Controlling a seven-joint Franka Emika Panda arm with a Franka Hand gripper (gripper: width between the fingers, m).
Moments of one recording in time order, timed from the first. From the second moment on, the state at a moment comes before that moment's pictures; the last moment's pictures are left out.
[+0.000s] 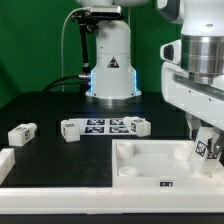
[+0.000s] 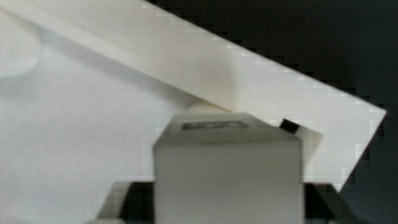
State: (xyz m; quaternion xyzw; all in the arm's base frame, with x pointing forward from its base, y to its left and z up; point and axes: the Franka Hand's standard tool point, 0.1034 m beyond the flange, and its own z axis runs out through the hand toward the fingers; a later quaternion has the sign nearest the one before) arm 0.612 0.126 0.077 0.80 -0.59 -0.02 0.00
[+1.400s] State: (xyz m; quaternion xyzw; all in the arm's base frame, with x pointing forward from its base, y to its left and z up) arm 0.614 0.121 0.082 1.00 -0.03 -0.02 -0.01
